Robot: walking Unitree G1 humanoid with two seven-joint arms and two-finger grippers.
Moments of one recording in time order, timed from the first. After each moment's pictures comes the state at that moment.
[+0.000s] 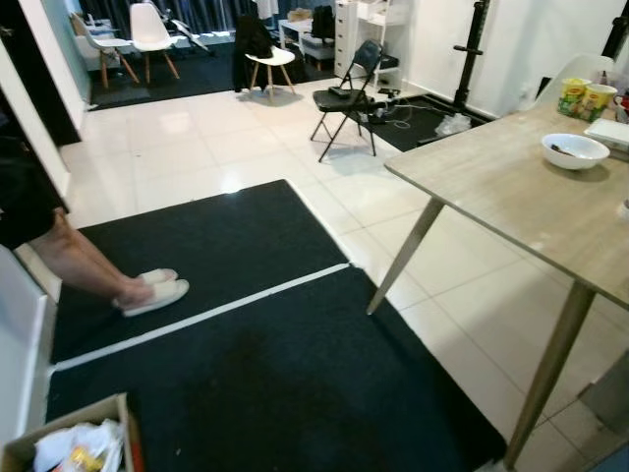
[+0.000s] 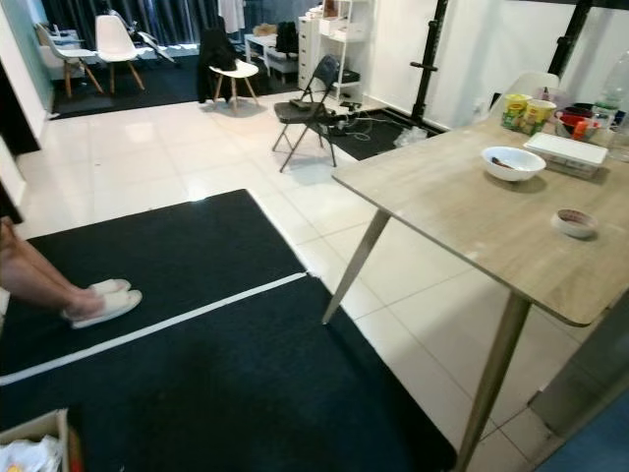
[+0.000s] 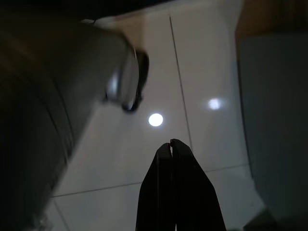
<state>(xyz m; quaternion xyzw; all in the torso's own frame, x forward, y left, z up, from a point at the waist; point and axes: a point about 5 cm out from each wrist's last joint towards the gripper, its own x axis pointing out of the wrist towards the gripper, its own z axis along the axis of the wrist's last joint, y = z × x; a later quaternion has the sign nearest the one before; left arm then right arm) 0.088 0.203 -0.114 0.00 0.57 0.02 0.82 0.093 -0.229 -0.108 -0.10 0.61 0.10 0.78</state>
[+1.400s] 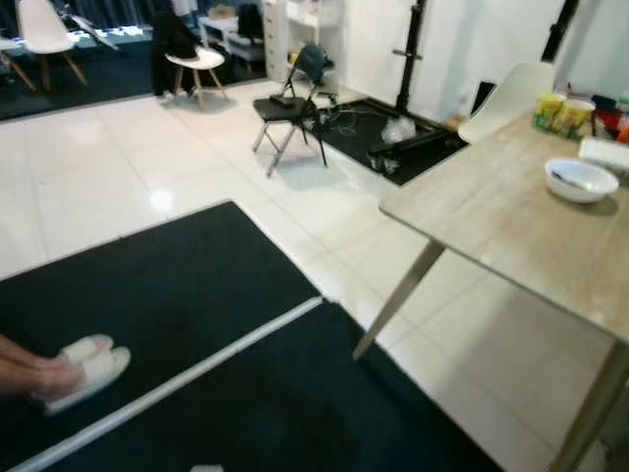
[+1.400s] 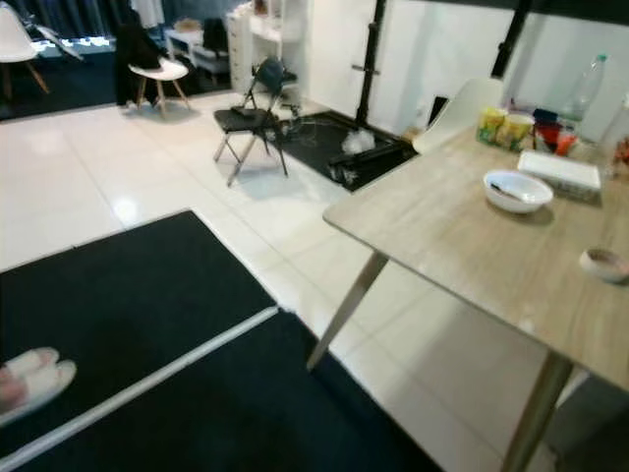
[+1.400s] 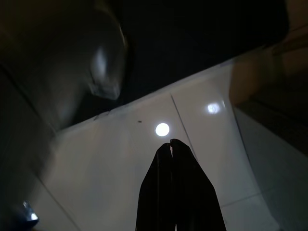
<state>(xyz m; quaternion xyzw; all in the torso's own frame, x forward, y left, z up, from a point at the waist) 0.098 0.199 -0.112 -0.01 0.55 0.01 0.83 0.096 -0.228 -0.108 -0.11 0.60 0.09 0.78</state>
